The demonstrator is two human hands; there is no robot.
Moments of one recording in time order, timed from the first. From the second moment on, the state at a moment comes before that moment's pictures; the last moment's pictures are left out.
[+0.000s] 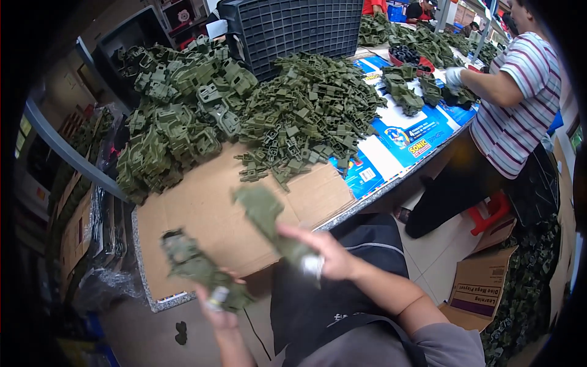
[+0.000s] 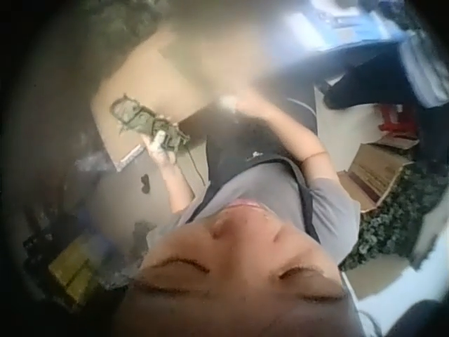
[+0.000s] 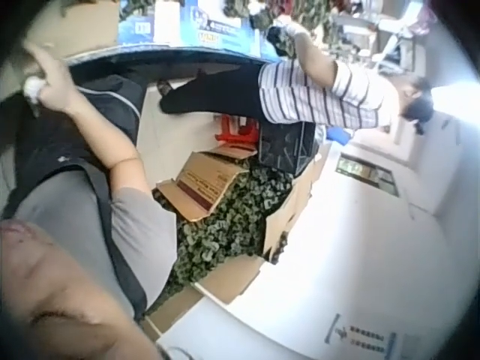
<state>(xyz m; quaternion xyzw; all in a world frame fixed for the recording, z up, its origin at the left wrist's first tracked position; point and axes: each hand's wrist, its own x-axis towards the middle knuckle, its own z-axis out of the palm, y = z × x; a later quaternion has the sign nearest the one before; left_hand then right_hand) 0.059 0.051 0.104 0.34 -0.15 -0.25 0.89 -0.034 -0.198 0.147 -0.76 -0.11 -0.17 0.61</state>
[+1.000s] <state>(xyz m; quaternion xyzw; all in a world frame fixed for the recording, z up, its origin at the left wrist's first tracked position) -0.008 0.019 0.015 0.42 -0.05 -0.68 0.60 -0.124 -0.218 0.081 -0.90 -0.04 -0.13 0.41</state>
